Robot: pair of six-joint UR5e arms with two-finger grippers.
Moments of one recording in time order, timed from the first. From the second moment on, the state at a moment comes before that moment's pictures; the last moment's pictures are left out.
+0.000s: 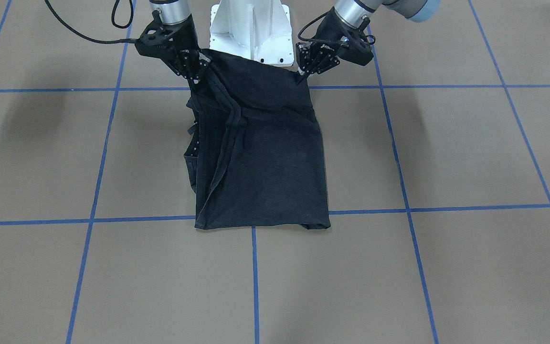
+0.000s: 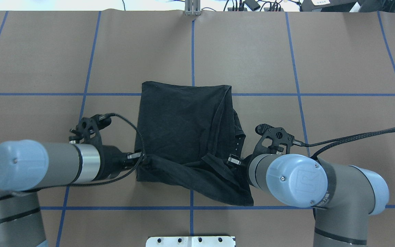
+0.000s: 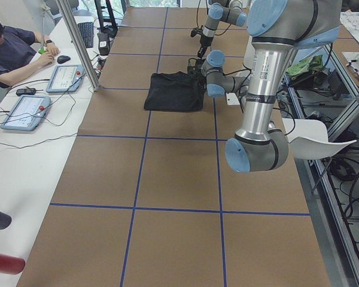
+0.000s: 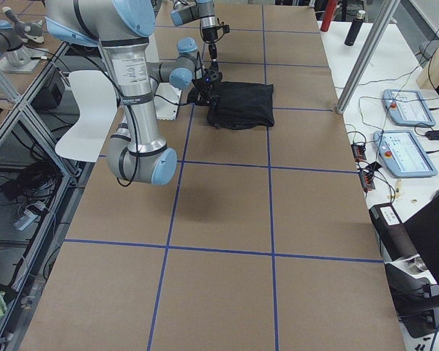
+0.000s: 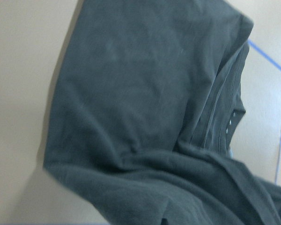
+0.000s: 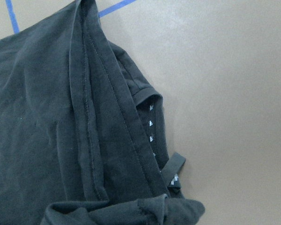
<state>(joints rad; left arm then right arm) -0.40 -1.84 -2.07 -2.11 -1.71 -1.64 0.28 -1.22 2.14 -1.63 1.52 1.77</state>
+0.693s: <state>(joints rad) -0.62 -1.95 -1.90 -2.07 -1.80 -1.44 0.40 -1.10 1.97 -1.63 1.52 1.71</state>
